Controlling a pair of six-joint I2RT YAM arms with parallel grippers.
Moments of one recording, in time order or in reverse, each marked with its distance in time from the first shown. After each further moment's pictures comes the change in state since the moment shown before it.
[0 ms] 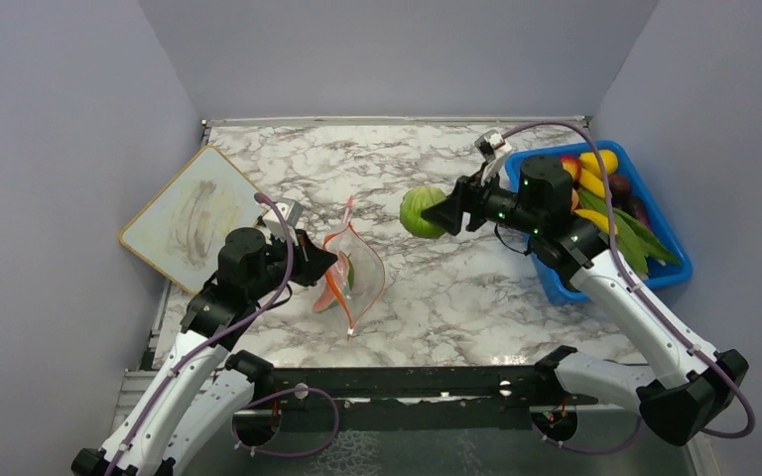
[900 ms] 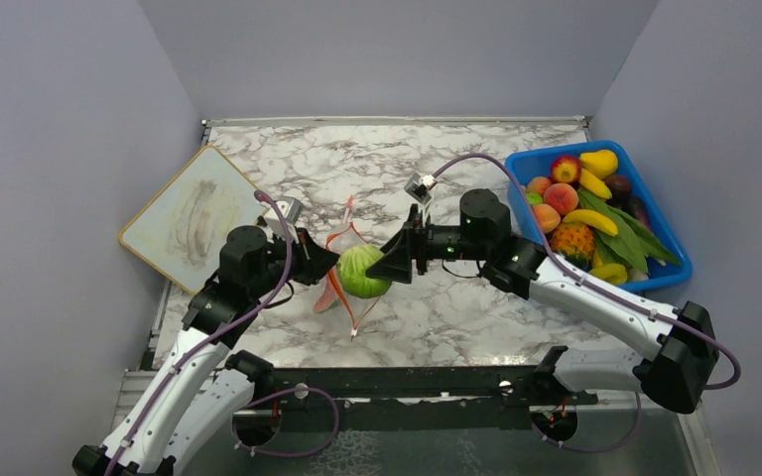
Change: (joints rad) left arm 0.000 0.018 0.000 0.019 0.019 -0.064; right arm 0.307 0.107 -0.188 0.435 -0.273 0.240
